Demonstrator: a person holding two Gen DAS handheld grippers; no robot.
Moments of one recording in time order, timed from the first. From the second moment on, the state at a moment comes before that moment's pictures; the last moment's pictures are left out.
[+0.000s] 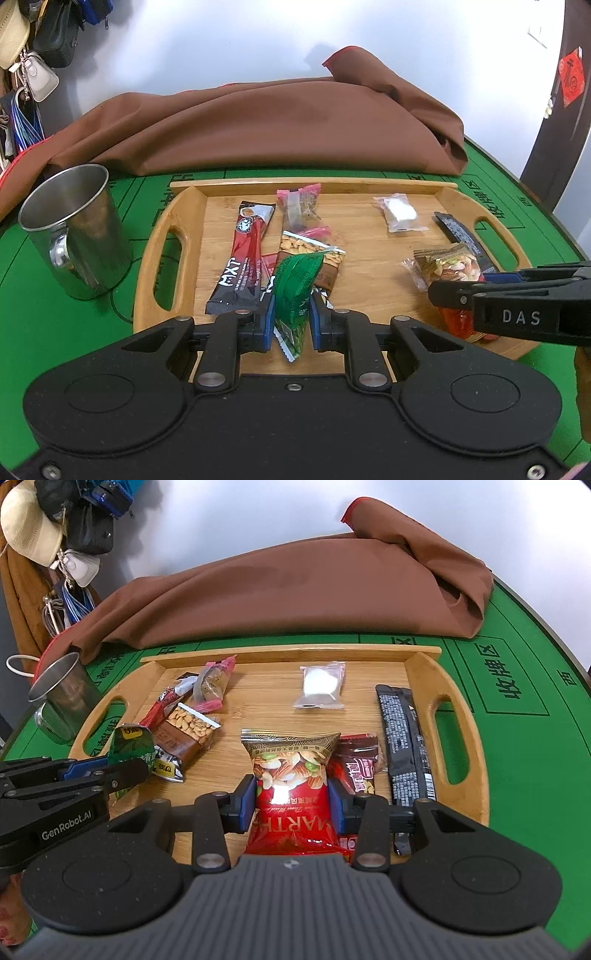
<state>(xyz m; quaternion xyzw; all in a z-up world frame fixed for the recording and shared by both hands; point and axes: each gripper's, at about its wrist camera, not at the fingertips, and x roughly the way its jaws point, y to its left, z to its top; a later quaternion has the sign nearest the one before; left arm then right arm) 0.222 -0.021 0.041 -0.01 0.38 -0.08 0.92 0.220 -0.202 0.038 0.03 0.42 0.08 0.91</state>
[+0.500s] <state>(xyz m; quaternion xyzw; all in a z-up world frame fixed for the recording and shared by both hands) 0.222 -0.018 0.041 -0.01 0.38 -0.07 0.92 0.222 -0.196 0.035 0.03 0.42 0.09 0.90</state>
